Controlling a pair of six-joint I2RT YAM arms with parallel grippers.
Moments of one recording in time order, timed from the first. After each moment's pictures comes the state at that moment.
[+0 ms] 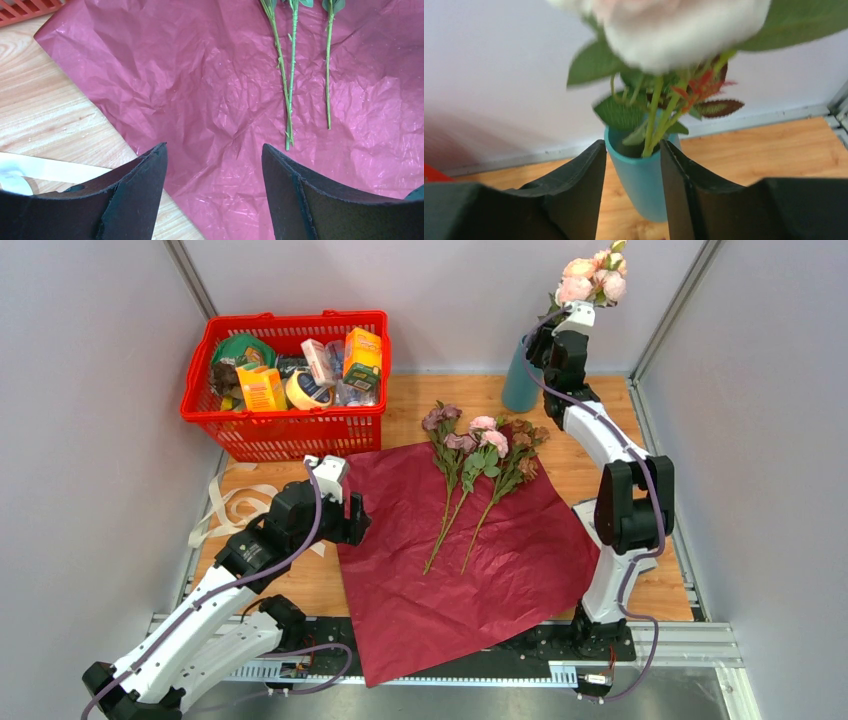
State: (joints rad) left arm -0.63 0.68 0.73 -0.60 -0.08 -0.28; right arm 0.15 1.91 1.58 0.32 0.23 0.22
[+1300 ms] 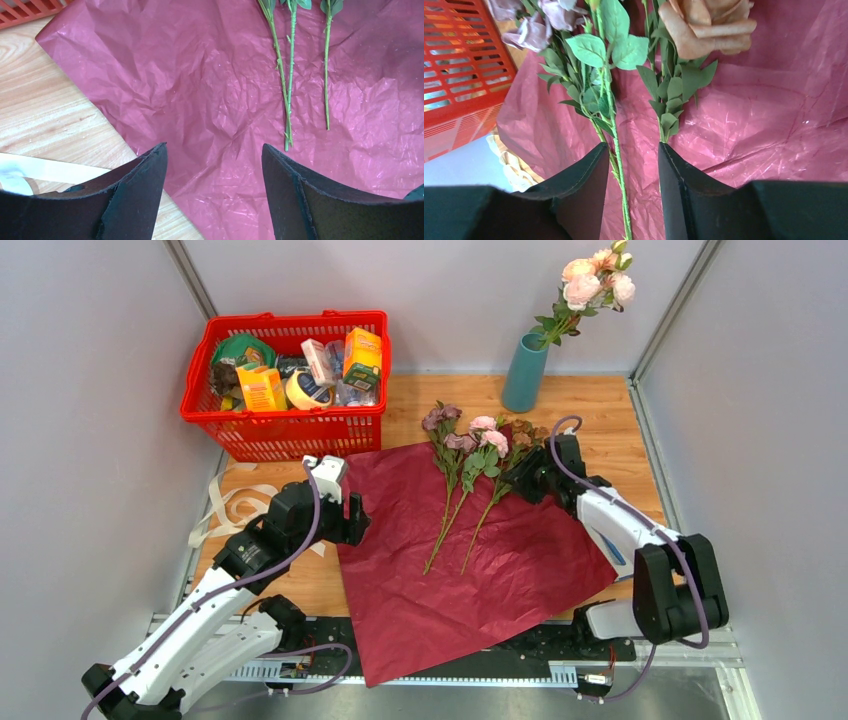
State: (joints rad) left arm -0.63 0.68 0.73 -0.60 -0.08 -0.28; right arm 0.24 1.36 0.77 -0.16 -0.14 0.96
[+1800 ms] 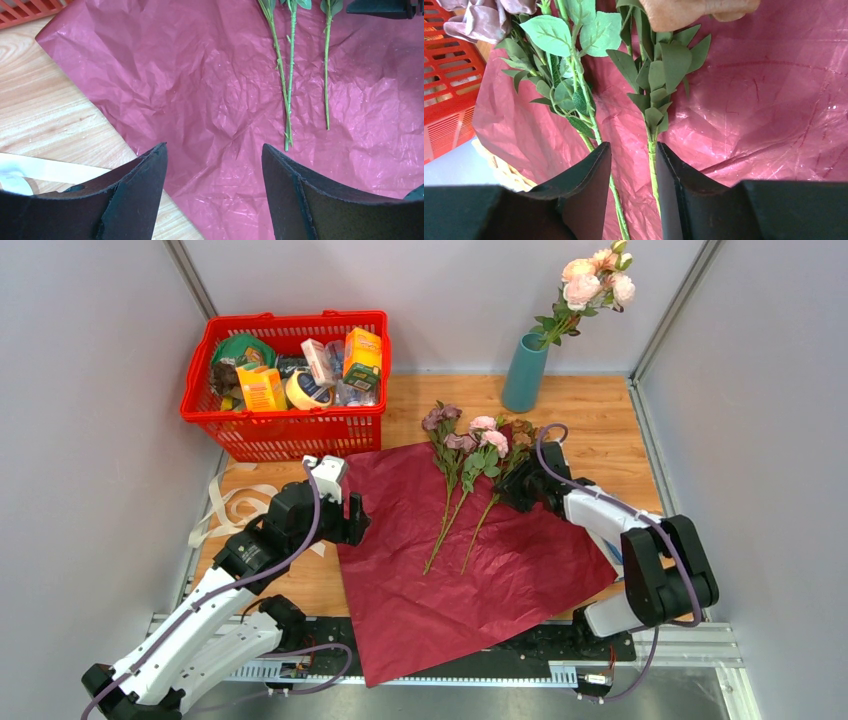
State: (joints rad) left arm -0.63 0.68 0.73 -0.60 -0.08 -0.28; right arm 0.31 1.46 0.75 -0.13 -0.11 1.05
